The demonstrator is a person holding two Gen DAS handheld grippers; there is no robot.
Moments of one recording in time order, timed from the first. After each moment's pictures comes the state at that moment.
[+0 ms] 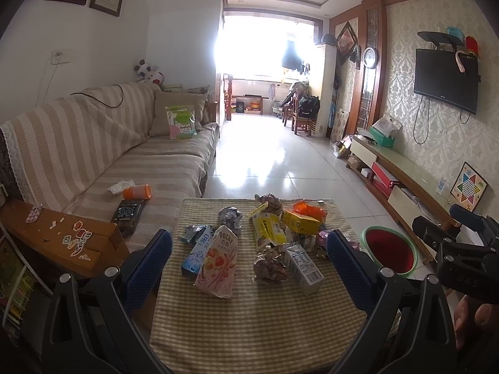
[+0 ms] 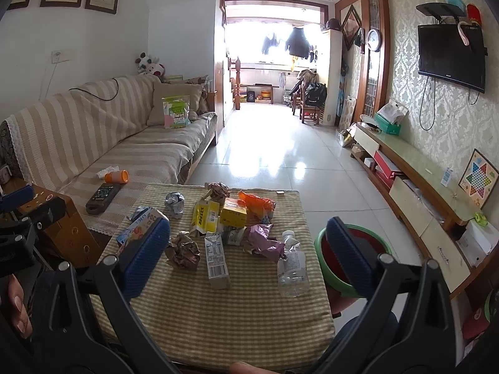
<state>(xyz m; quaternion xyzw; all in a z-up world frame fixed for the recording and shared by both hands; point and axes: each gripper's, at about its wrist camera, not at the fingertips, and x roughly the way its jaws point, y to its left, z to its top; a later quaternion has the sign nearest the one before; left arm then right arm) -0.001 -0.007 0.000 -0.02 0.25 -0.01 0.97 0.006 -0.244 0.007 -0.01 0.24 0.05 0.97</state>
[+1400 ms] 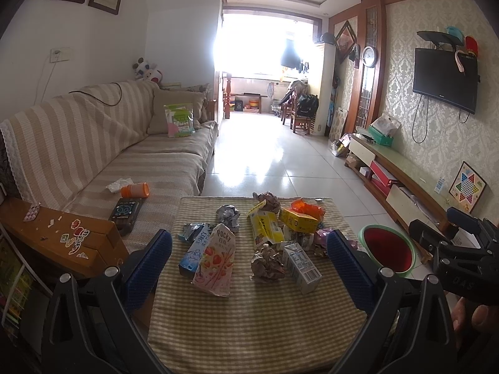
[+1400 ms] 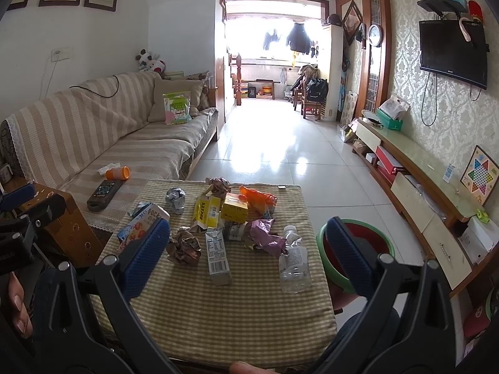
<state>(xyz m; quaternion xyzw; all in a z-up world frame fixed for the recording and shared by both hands) 0.001 -0.008 -0.003 -0.03 0.25 -0.01 0.97 0.008 -0.246 0.002 -0.01 0.25 0.05 0.97</state>
